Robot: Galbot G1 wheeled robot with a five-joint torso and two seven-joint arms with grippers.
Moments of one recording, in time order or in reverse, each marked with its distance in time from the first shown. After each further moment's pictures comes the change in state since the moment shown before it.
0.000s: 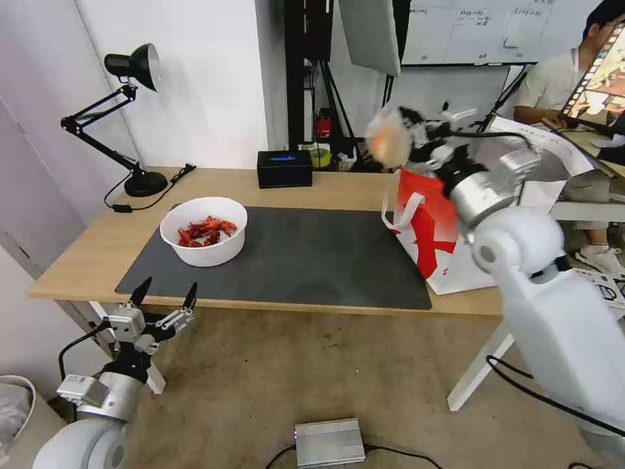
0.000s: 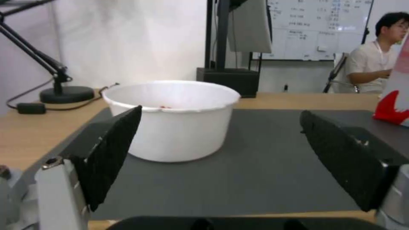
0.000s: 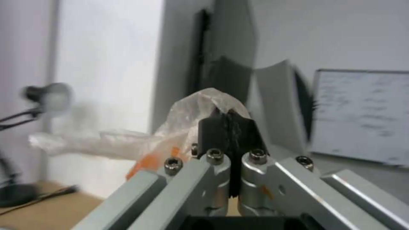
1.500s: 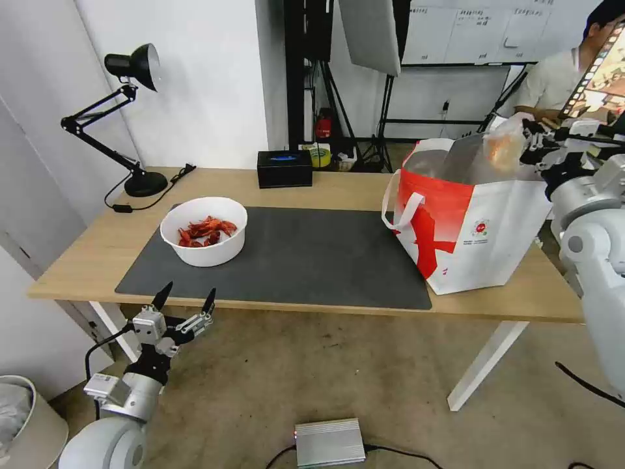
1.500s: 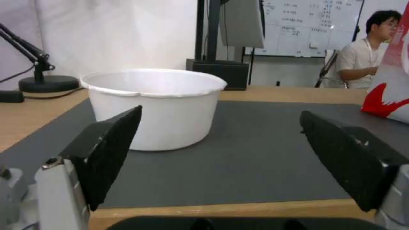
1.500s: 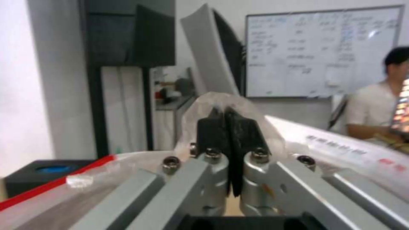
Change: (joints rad) left arm -0.021 -0.005 0.056 0.031 0.012 -0.004 0.001; right arm -0.108 -0.111 0.245 -0.193 0.113 -0.041 -0.011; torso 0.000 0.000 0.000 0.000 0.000
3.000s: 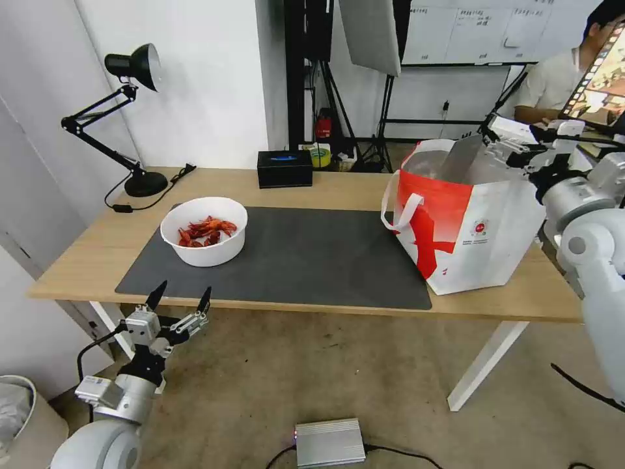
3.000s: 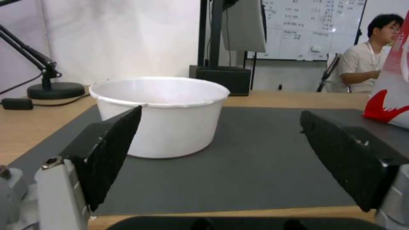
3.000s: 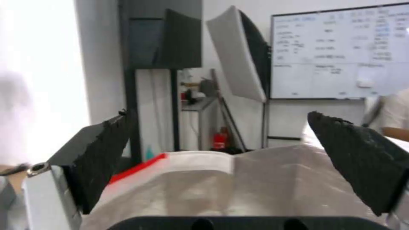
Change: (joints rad) left arm 0.020 0.000 -0.024 -0.027 -0.007 -0.001 0.000; right arm -0.048 0.001 0.002 0.092 0.041 -0.005 -0.024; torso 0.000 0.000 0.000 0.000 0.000
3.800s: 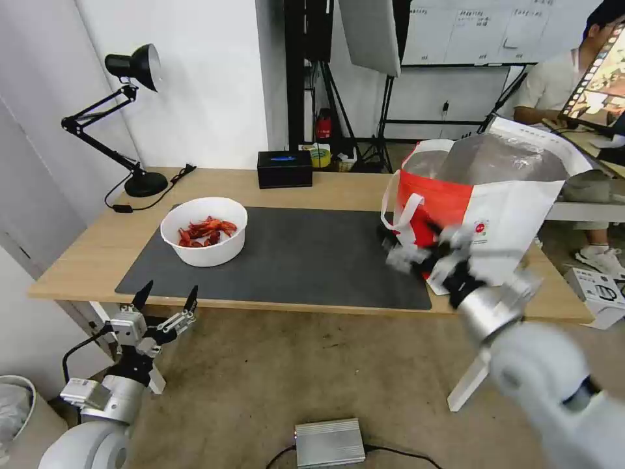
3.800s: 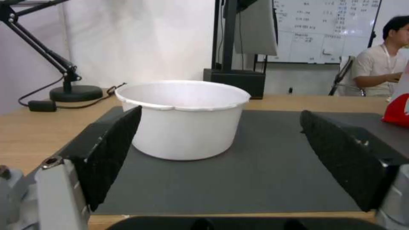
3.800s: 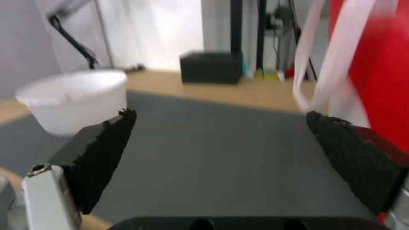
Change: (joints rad) left arm 0.006 0.010 -0.044 0.019 -0.026 -0.020 0.000; right arm -0.527 0.076 -0.262 0.353 -0.185 0.112 0.136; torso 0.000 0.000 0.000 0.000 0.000
